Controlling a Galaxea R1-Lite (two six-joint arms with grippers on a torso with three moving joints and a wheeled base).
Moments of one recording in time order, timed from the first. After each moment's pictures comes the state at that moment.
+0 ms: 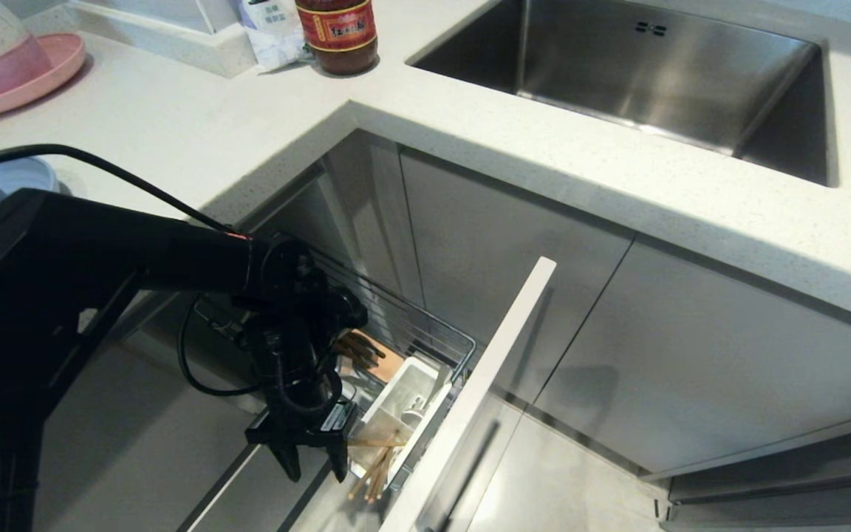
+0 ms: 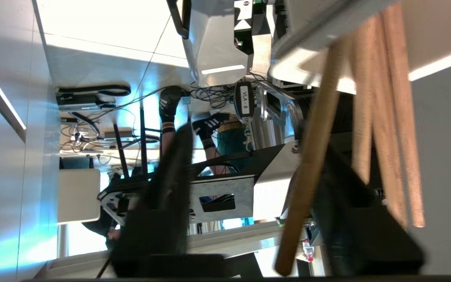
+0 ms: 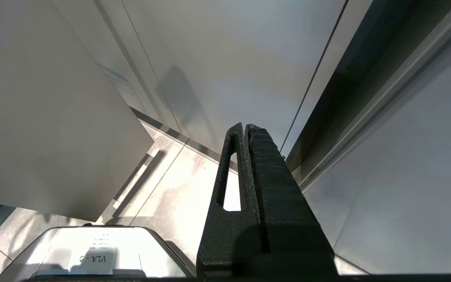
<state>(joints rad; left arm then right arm) -0.45 2.14 -1.58 1.15 -0.10 -0.28 0.00 0.00 0.00 0.00 0.00 0.02</state>
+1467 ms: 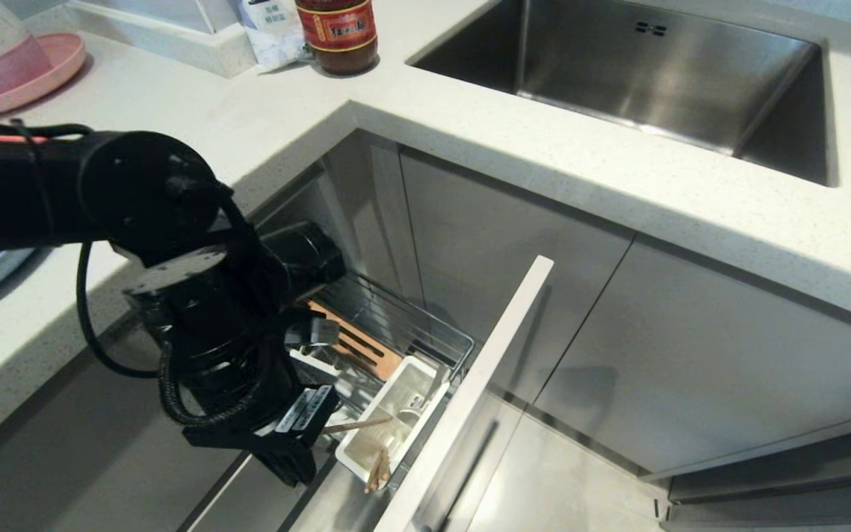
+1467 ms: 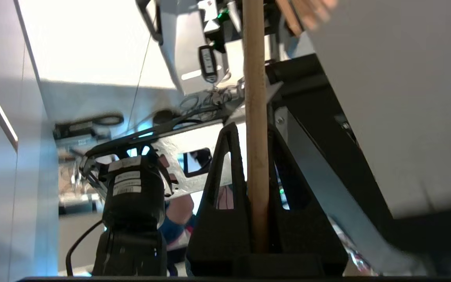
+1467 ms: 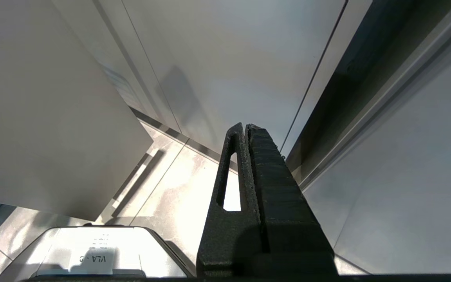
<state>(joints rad) -0.61 1.81 -1.59 1.28 -0.13 -0.36 0.01 0.00 0.00 0.00 0.00 0.02</state>
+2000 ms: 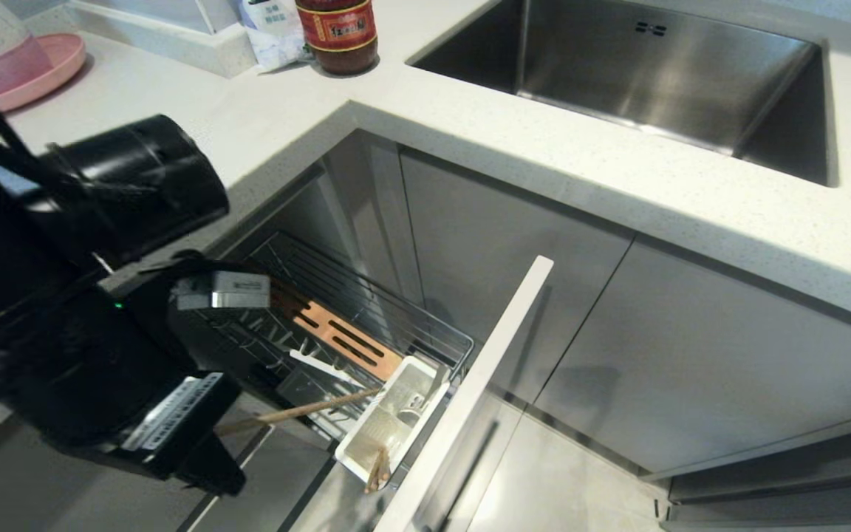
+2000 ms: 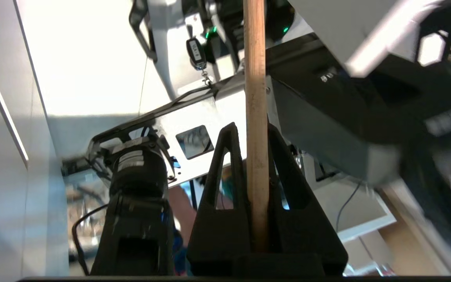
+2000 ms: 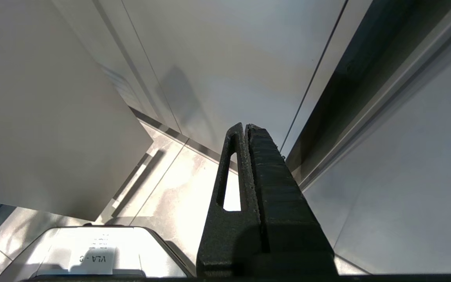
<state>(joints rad) -0.69 1.57 -1.69 1.44 -0.12 -0.37 0.01 0.00 0.00 0.00 0.00 0.02</state>
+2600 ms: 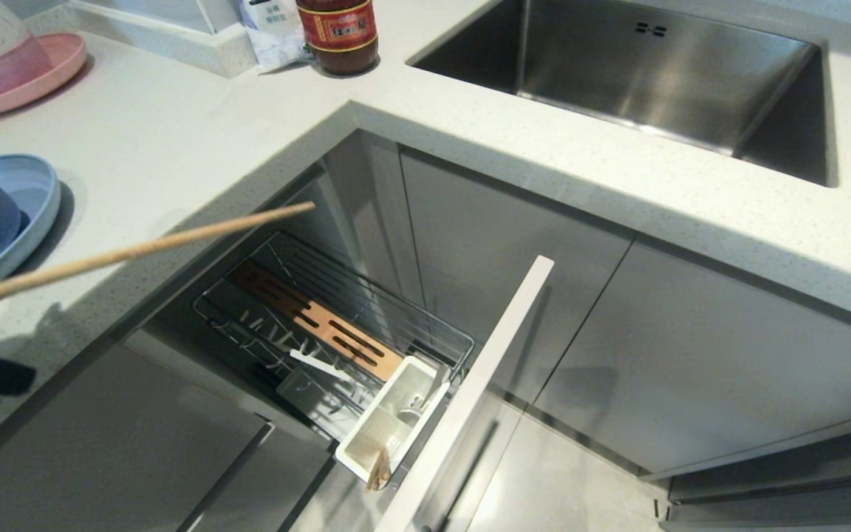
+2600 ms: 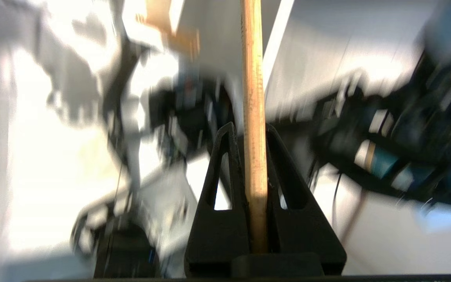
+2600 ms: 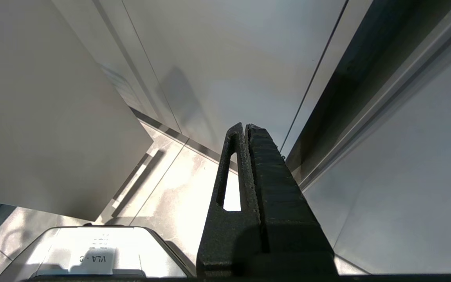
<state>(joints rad) -0.64 1.25 -1.90 1.41 -0.12 -0.36 0.00 0.00 0.00 0.00 0.00 0.02</state>
